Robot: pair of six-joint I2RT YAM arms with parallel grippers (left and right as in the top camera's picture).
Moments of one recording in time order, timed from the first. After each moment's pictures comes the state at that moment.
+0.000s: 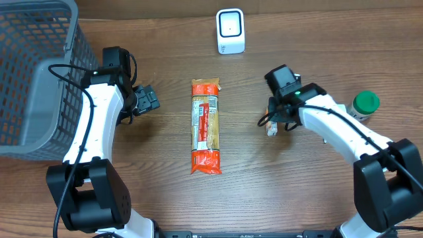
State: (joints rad) left arm 0.11 1.74 1.40 -1.04 -0.10 -0.36; right arm 0.43 1.79 1.23 -0.72 0.17 0.49
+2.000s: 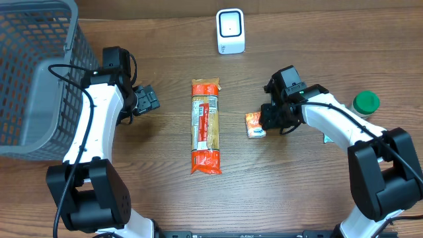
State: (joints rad) left arm 0.11 1.74 1.40 -1.04 -0.10 -0.36; right arm 0.38 1.86 1.18 -0.63 -0.28 0.28
